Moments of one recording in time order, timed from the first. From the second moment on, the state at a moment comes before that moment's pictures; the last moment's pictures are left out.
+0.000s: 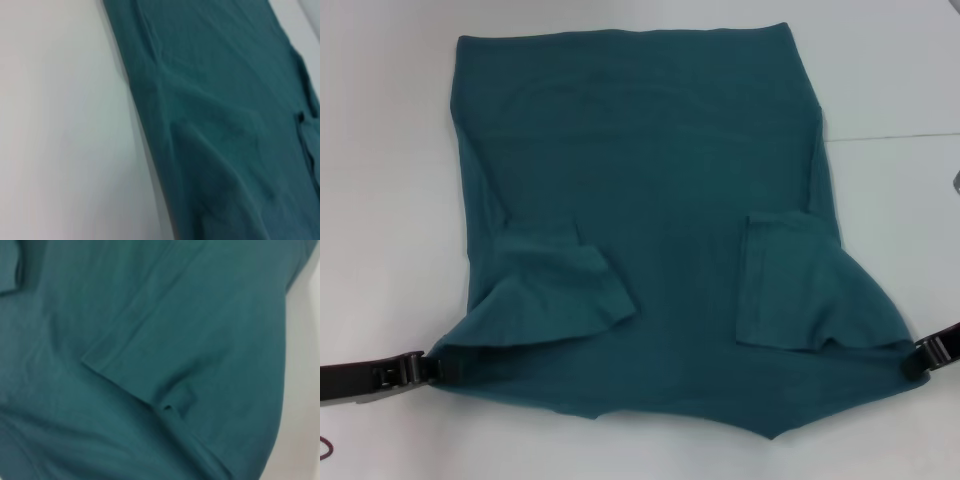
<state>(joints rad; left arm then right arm) -0.40 -2.17 0.72 0.99 2.31 1.40 -2.37 0.51 2.03 -1.02 -1.22 -2.67 -1.62 2.59</state>
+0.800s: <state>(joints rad) -0.32 -2.17 0.71 1.02 2.20 1.61 -2.43 0.51 2.05 -0.95 -1.24 -2.67 -1.73 2.53</state>
